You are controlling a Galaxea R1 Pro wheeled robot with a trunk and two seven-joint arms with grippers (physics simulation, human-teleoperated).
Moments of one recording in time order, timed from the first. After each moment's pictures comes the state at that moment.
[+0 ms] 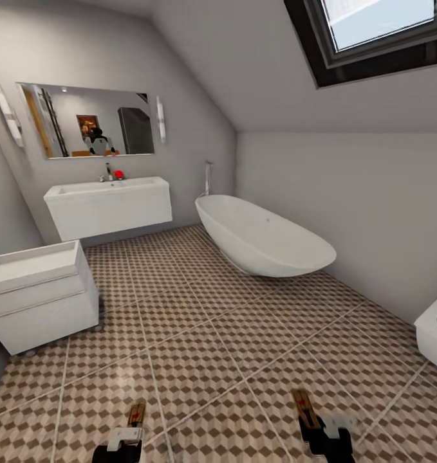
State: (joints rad) left arm -0.51 0.03 -0.14 0.07 0.10 -0.36 0.09; right arm -0.27 -0.06 -0.13 -0.47 0.10 -0.33 0.05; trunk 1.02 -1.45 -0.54
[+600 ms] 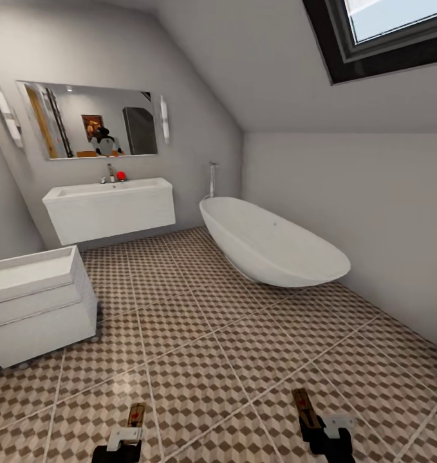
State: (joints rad) left arm -0.51 0.03 -0.14 0.07 0.10 -0.36 0.09; right arm -0.27 -0.06 -0.13 -0.47 0.10 -0.33 0.05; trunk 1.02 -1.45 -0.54
